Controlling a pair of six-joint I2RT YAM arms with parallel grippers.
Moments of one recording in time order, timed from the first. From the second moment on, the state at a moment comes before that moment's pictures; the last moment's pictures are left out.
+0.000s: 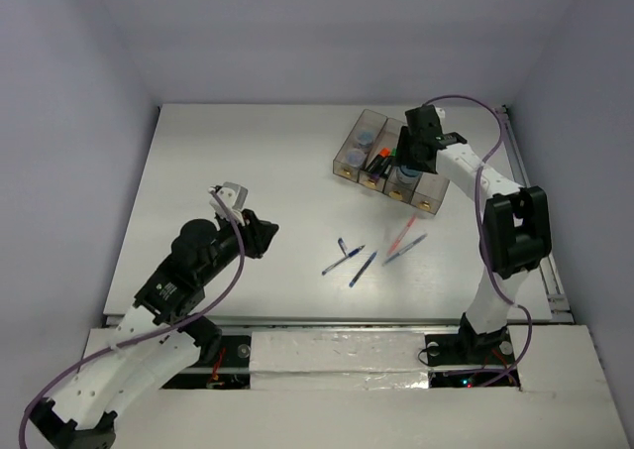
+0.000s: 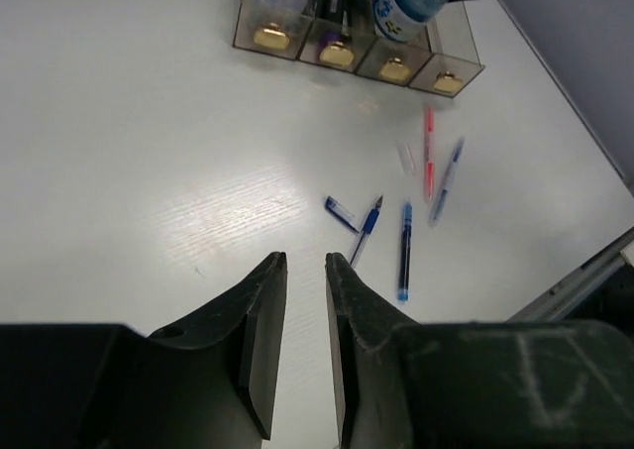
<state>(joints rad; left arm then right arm) -0.61 0.55 0.63 -0.33 0.00 -0.37 0.27 1.84 1.48 -0.52 0.33 0.42</state>
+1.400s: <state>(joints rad) -1.10 1.23 0.67 -0.12 -0.28 -0.49 0.54 1.12 0.74 -0.26 0.10 0.45</state>
